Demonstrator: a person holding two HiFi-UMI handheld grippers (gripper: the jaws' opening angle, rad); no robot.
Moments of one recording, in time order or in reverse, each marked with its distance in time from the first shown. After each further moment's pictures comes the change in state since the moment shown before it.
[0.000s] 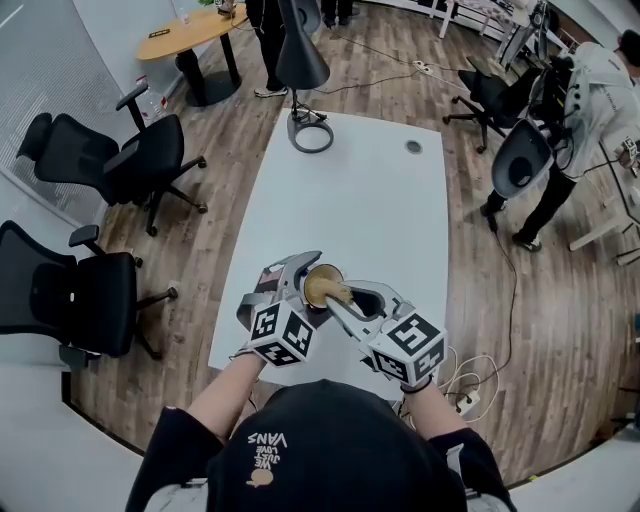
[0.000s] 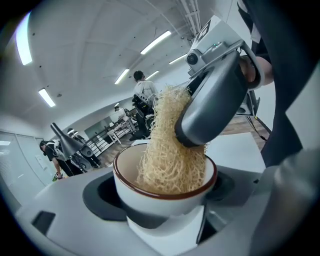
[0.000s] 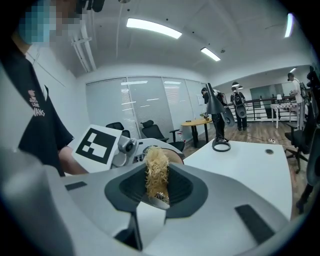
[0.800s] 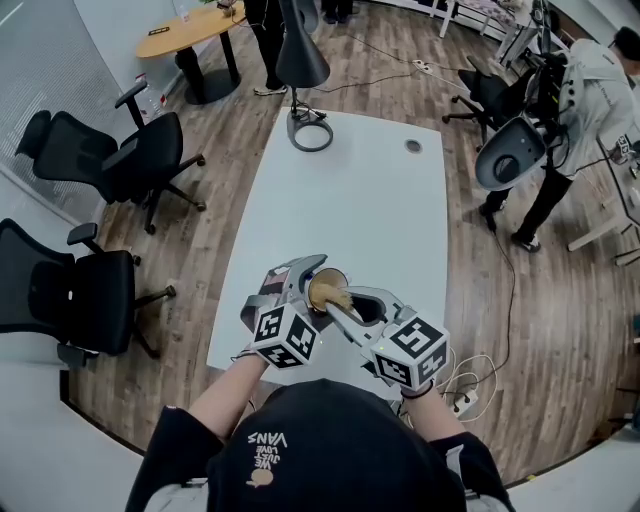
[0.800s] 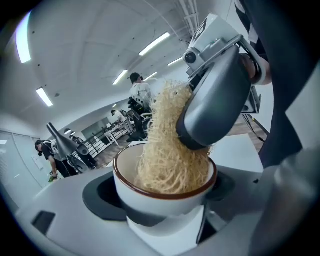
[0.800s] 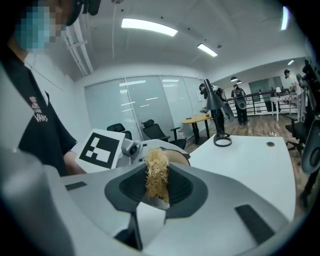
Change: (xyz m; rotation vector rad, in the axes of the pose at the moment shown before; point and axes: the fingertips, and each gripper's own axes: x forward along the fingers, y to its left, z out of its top) left arm 0.004 -0.012 0.003 0.003 -0.020 -0.028; right arm -0.004 0.005 -0.006 0.046 0.018 0.009
